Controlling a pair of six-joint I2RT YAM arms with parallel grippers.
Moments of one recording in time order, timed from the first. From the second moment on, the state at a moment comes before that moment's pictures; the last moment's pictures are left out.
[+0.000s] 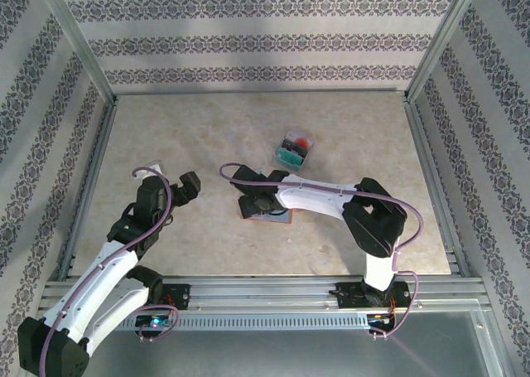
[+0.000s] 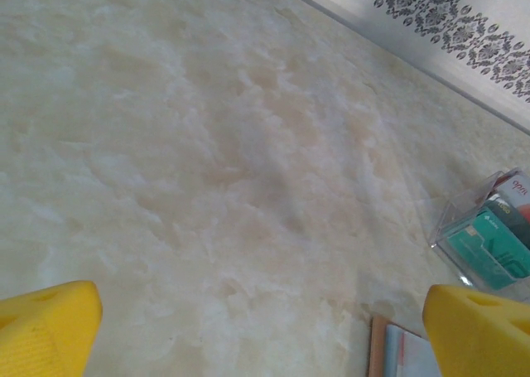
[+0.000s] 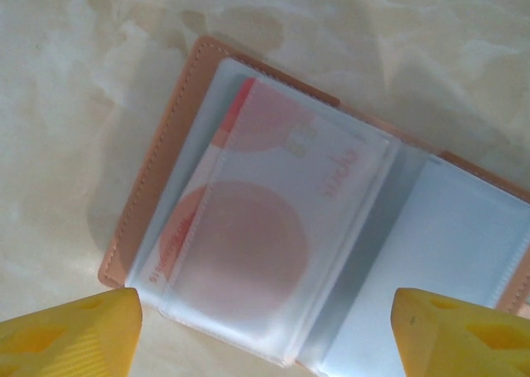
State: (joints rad) left arm -0.33 0.74 0.52 -0.32 -0.24 -0.66; right arm 0.95 1.87 1.30 -0.70 0.19 0.63
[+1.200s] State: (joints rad) left arm -0.31 0.73 0.50 -0.32 -0.23 -0.68; right arm 0.92 1.89 1.21 -0.58 0.10 0.68
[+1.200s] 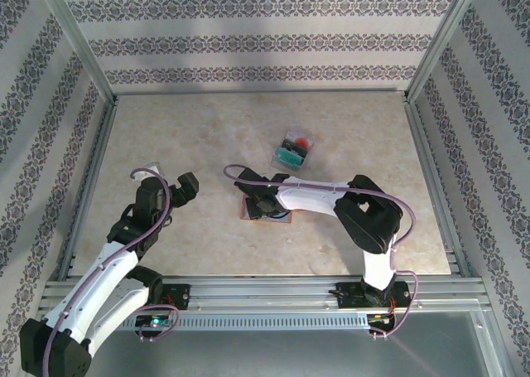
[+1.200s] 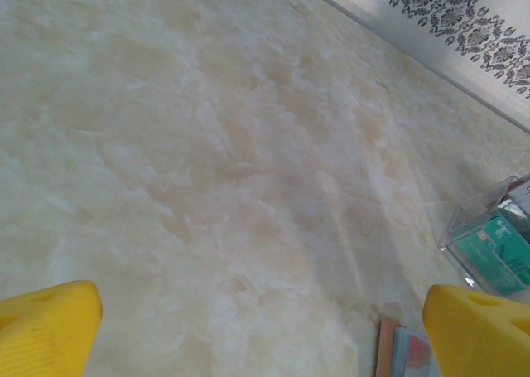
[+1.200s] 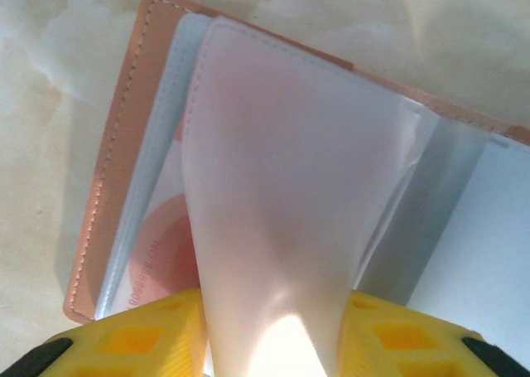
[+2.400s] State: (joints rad) left arm -0.31 0.68 0.50 -0.34 -0.23 -0.69; right arm 0.91 1.64 1.05 -0.64 0.20 0.65
